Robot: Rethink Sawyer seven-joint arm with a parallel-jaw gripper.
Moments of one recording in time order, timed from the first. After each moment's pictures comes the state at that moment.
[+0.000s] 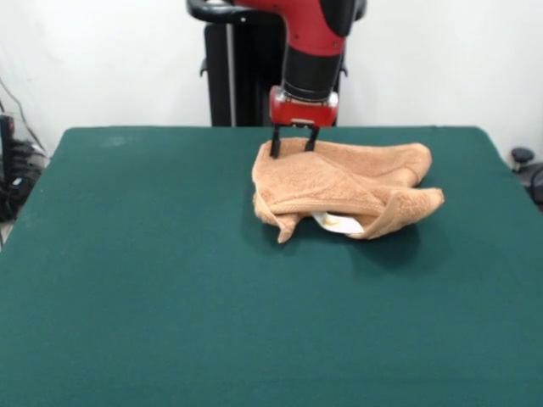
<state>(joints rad) -0.11 -0.45 -0.16 2.15 -0.06 -0.16 1.57</state>
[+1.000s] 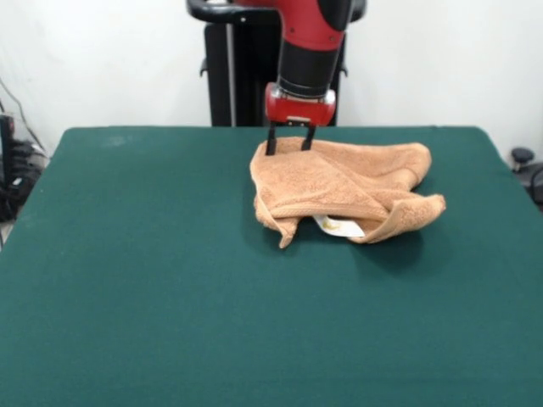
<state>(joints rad) -0.12 -0.48 -0.16 2.15 -0.06 -0.15 1.57</state>
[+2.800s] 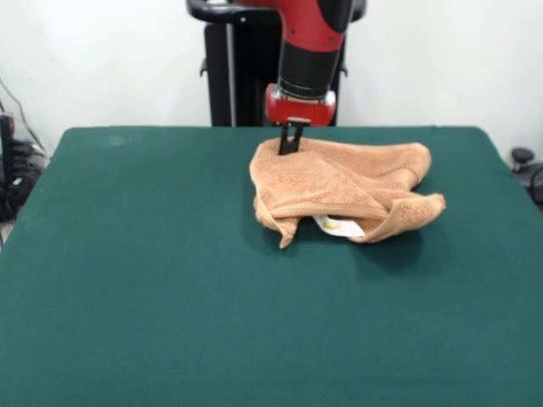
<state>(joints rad) -0.12 -0.47 -0.16 2.15 -0.06 -0.16 1.57</state>
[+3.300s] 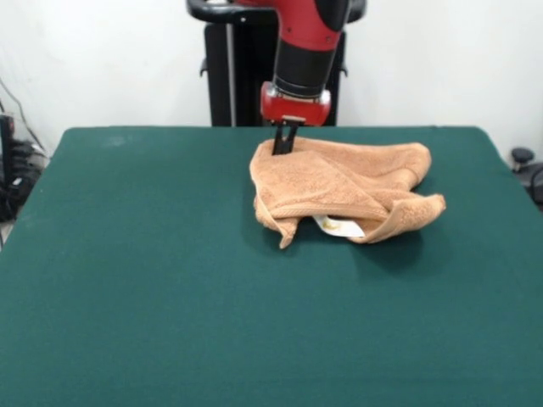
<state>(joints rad) -0.11 -0.47 -0.19 2.14 -0.06 -0.16 1.57</state>
